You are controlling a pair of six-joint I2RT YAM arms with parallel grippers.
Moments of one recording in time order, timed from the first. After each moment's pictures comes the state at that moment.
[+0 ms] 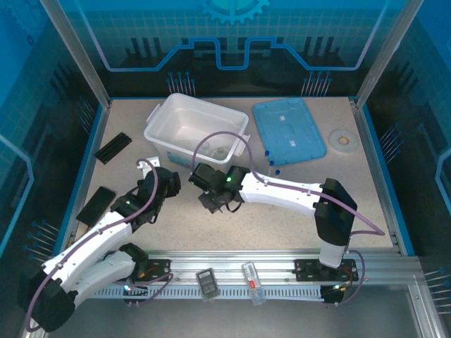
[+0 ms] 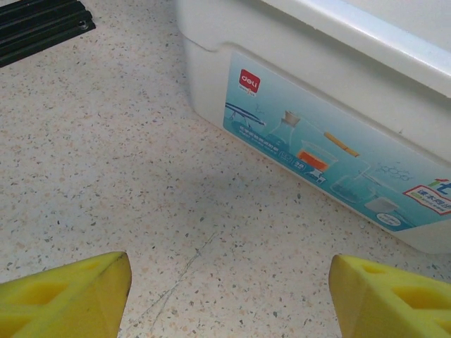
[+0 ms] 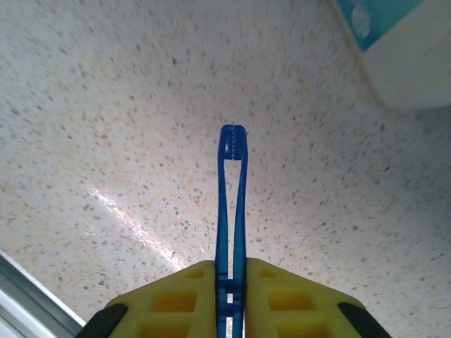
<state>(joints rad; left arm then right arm) -0.51 0.87 0.60 -0.49 -0.51 -0.61 1.09 1.79 1.49 -0.86 0.16 0.35</state>
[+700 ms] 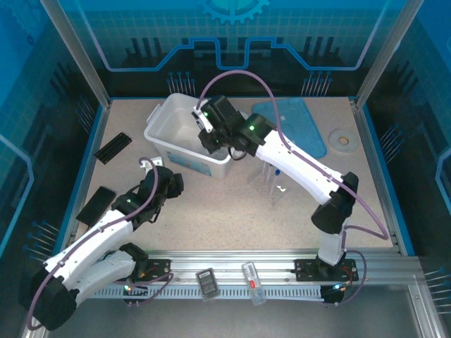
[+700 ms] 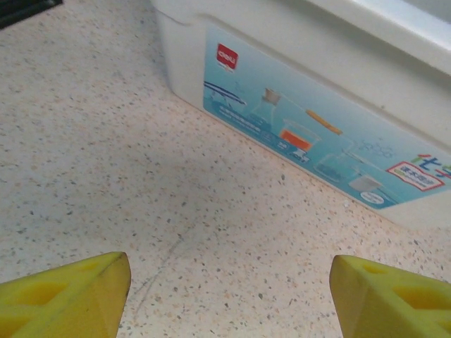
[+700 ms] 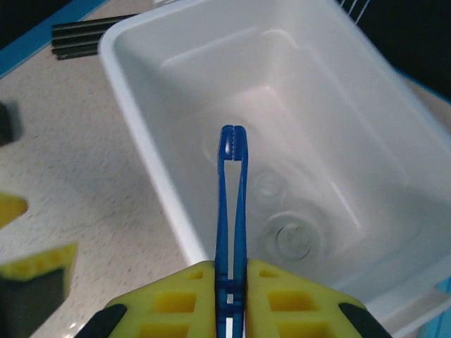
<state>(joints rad) -0.50 0.91 0.62 -0.50 -0.41 -0.60 0.85 1.90 2.07 -0.94 0.16 0.10</state>
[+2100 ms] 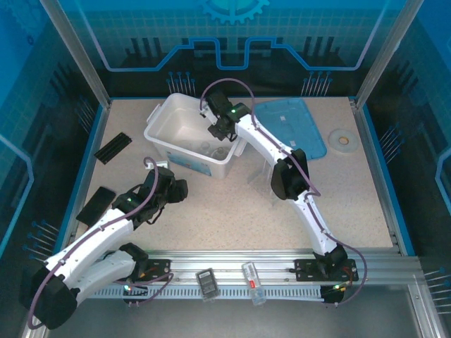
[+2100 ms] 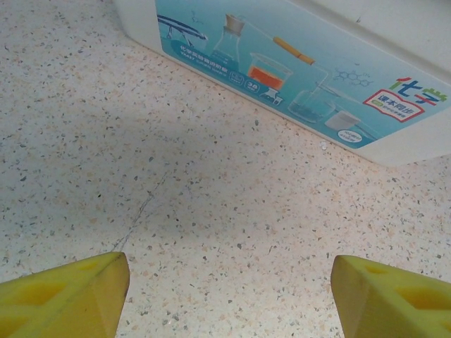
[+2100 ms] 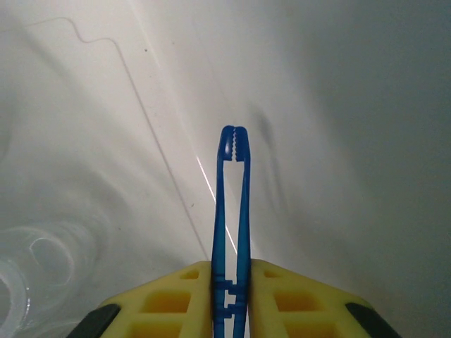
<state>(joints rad) -0.49 0.90 0.62 -0.57 -0.28 -0.58 0.63 2.53 2.52 -0.98 0.16 -0.23</state>
